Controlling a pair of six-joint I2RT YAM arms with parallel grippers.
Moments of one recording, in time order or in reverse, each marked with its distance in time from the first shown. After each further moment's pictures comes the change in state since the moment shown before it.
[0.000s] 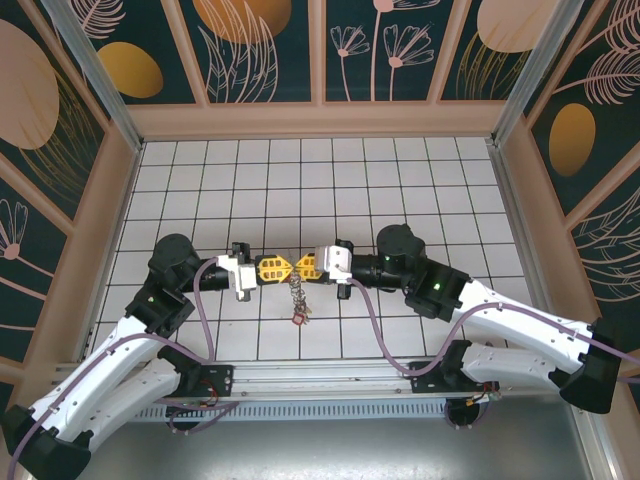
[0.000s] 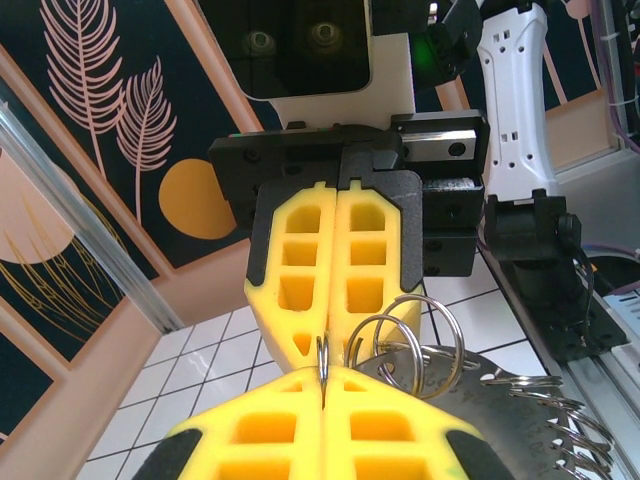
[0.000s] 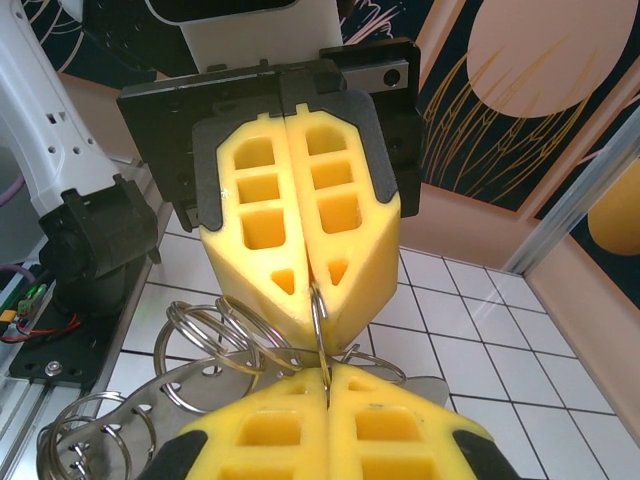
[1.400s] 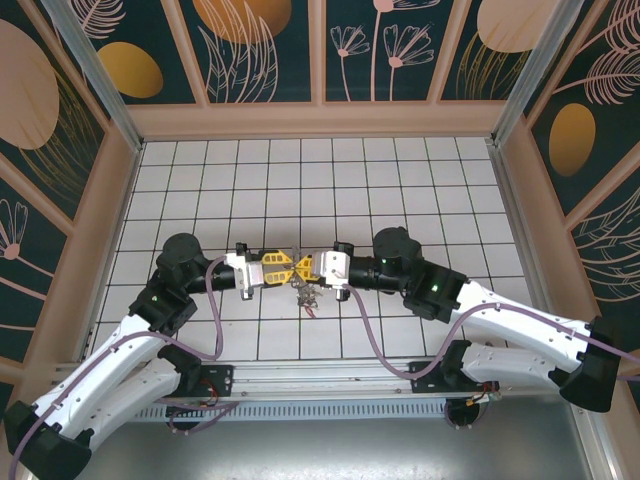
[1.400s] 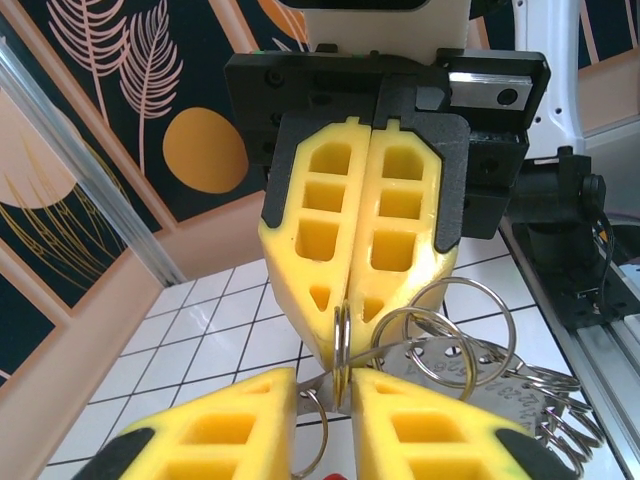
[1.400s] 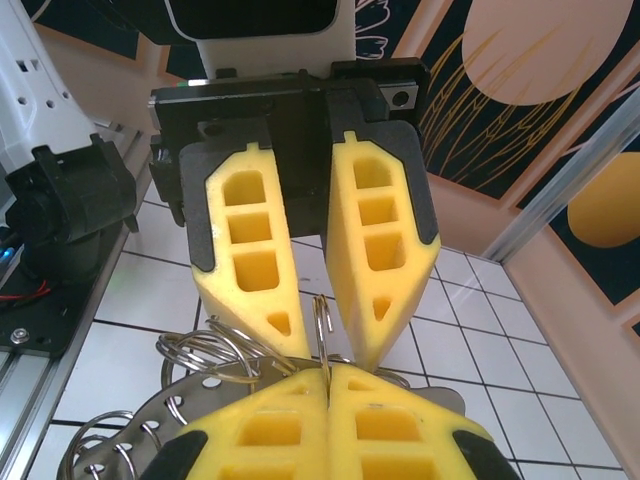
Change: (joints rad) left arm 0.003 0.017 -0.023 -0.055 -0.068 0.033; right arm 0.014 0.003 -0.014 -0.013 0.063 -0.073
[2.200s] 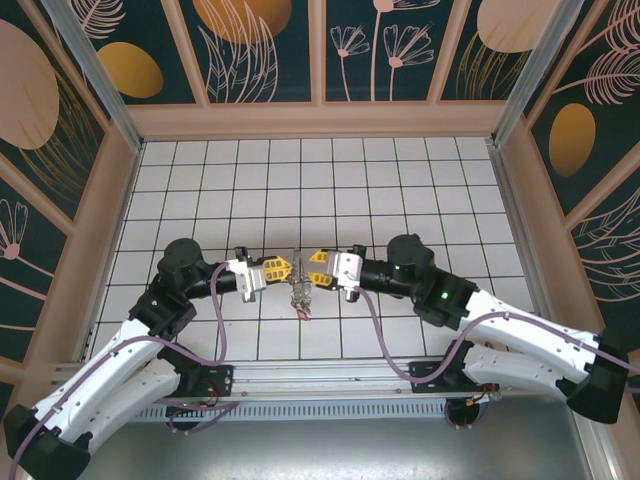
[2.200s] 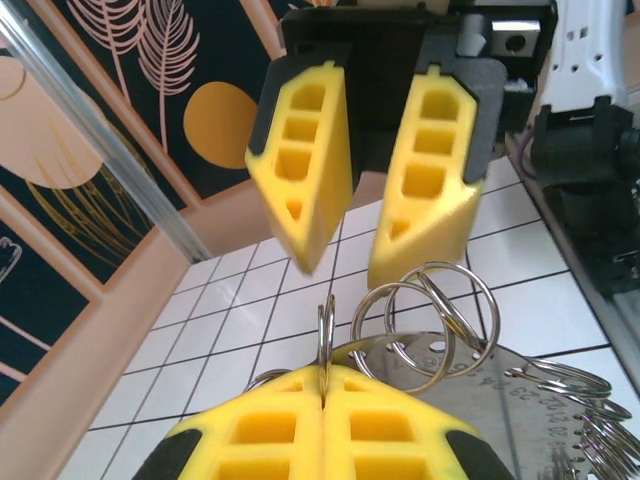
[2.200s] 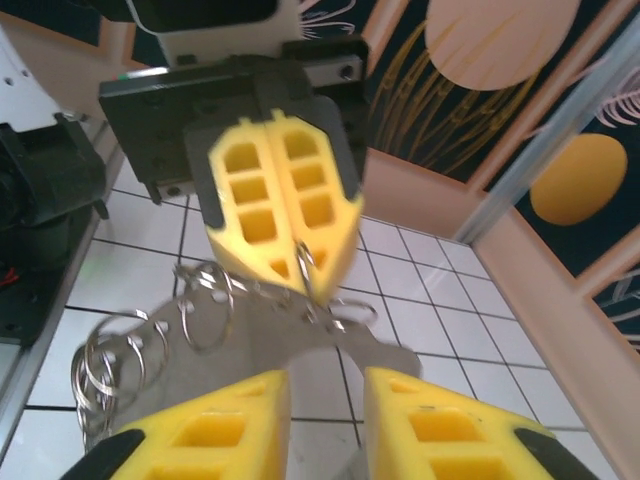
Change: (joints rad) left arm -0.003 -0.039 -0.037 -0.027 -0.089 0.077; right arm -0.052 -0.105 -0.107 0.035 0.034 0.012
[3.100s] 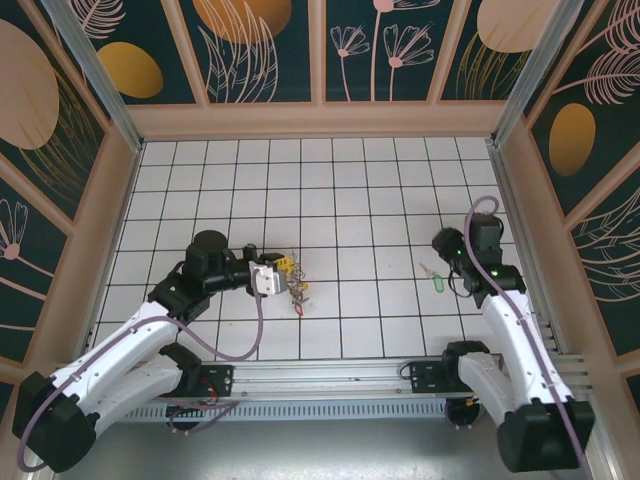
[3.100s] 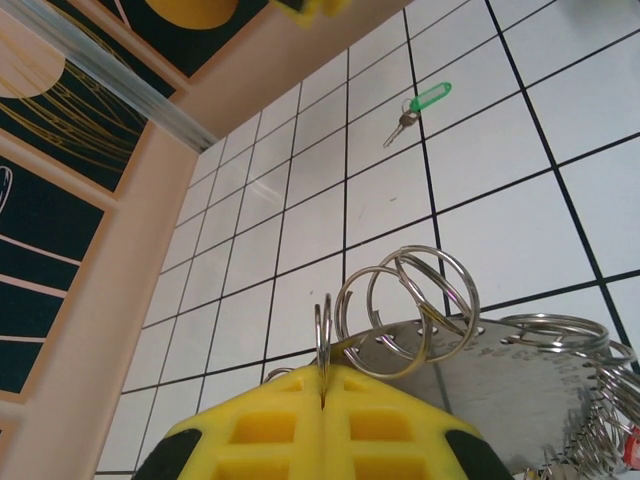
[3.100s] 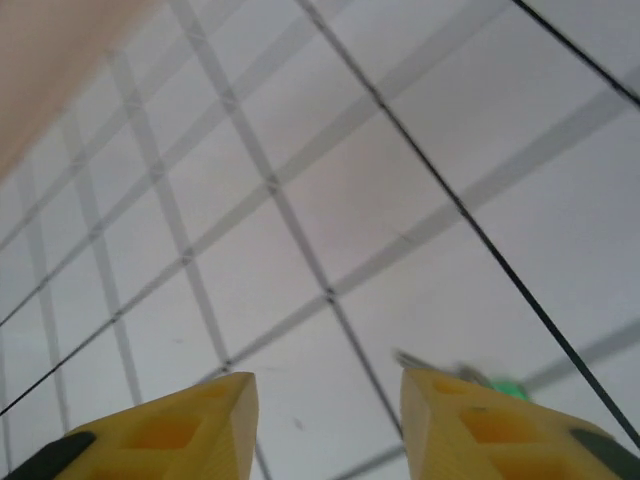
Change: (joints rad) left arm 0.000 0.185 -0.009 -0.089 -0.181 0.393; right arm -0.977 -0.067 -0.094 -0.608 0.287 1.225
